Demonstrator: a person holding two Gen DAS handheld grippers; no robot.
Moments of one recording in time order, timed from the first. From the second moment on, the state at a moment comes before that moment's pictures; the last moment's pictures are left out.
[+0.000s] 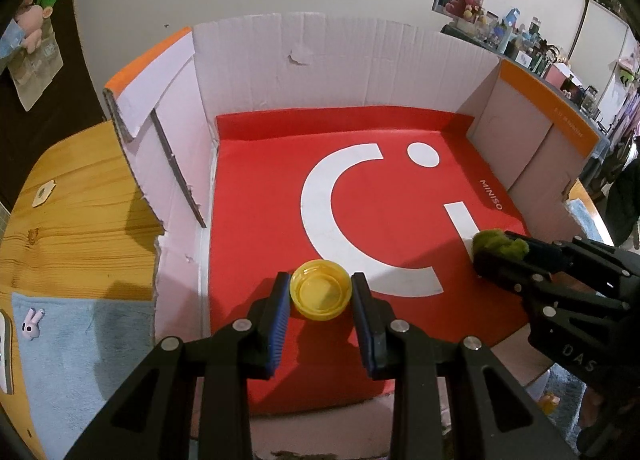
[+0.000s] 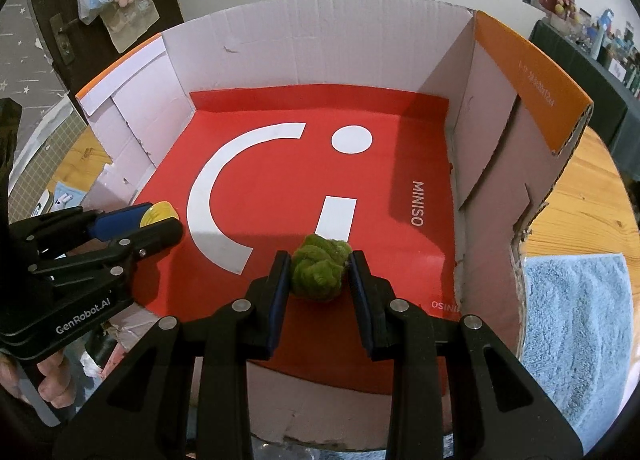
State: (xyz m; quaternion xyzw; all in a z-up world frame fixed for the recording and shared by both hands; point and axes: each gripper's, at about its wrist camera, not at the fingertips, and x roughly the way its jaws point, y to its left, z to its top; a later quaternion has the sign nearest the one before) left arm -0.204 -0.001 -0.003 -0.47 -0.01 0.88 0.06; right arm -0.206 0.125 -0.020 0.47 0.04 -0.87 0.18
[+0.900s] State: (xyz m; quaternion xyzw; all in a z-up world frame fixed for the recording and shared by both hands) left arm -0.203 -0.001 -0.002 -0.47 -0.01 0.88 0.06; right arm -0.202 0.126 -0.019 0.46 0.04 -0.87 0.19
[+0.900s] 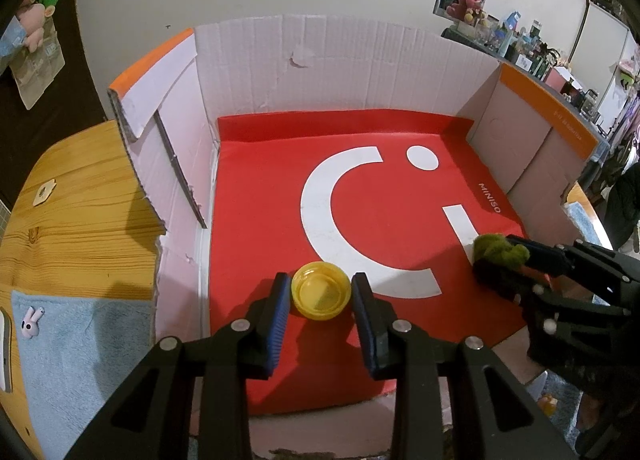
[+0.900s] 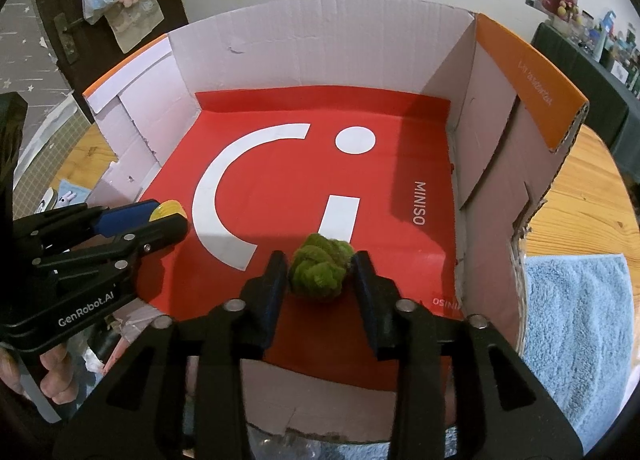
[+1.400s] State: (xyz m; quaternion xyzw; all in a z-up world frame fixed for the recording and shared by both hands) left arm -0.195 0.003 0.007 -0.45 -0.01 0.89 0.05; right arm -0.185 0.125 -0.006 0.44 0.04 -0.87 0.19
